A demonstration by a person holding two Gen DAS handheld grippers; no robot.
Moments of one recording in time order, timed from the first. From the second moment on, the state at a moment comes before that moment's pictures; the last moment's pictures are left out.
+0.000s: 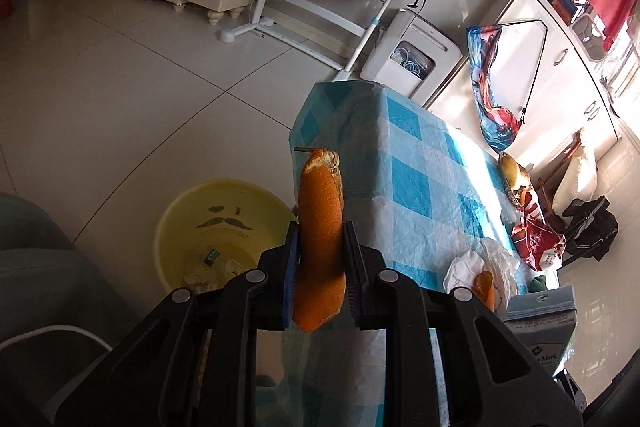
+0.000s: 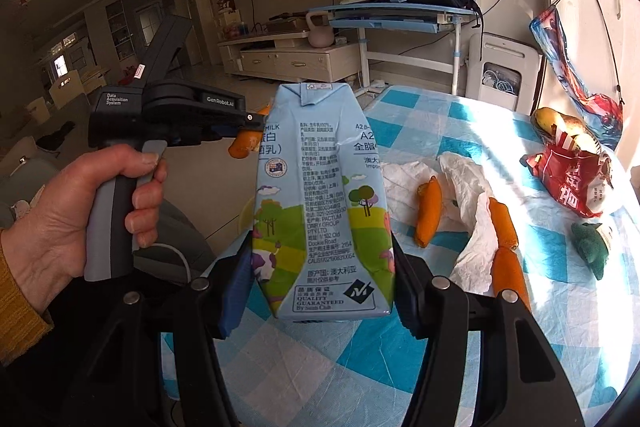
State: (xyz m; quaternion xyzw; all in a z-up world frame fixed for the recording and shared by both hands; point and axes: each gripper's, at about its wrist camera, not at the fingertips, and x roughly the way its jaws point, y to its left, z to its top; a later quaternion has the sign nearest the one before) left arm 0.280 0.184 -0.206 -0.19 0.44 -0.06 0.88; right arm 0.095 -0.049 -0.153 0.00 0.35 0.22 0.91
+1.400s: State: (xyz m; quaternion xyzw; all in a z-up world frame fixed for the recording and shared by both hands) left arm 0.232 0.225 -0.087 -0.15 0.29 0.02 0.94; right arm 0.174 0.048 -0.157 -0.03 0.39 0.25 0.89
